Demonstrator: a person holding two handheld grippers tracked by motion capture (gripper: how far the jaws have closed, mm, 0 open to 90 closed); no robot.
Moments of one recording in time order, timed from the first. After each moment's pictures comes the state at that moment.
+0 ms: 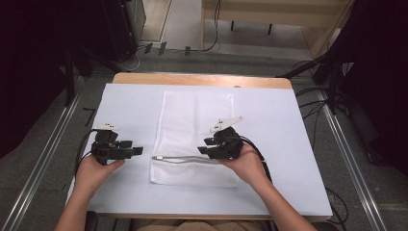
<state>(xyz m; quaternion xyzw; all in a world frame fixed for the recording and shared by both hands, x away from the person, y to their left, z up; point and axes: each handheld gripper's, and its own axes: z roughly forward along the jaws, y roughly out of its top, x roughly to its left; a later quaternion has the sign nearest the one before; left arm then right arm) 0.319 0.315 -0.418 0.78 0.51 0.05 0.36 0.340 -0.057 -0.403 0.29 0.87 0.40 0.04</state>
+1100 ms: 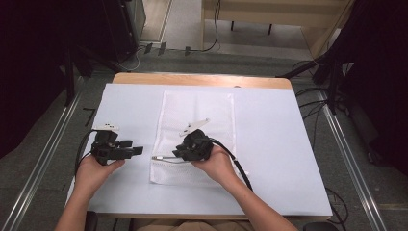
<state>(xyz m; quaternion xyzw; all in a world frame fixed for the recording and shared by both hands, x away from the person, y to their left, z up) 0.318 0.314 -0.416 0.78 0.50 0.05 0.37 0.345 0.020 -0.427 0.26 0.88 0.40 0.00</state>
